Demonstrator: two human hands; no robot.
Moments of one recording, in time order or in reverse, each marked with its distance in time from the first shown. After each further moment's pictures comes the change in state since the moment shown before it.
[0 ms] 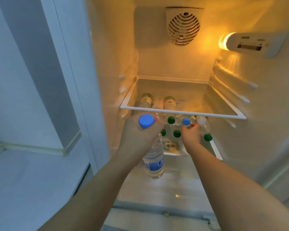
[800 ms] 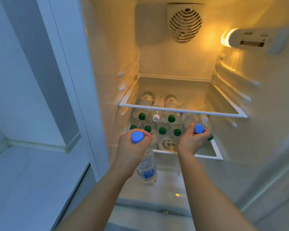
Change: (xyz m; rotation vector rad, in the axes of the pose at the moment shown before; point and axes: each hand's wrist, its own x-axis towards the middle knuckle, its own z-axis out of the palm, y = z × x) left_hand -0.020 -0.051 0.005 0.027 0.070 -0.281; right_hand -0.027 0.011 0.015 0.488 0.397 -0.112
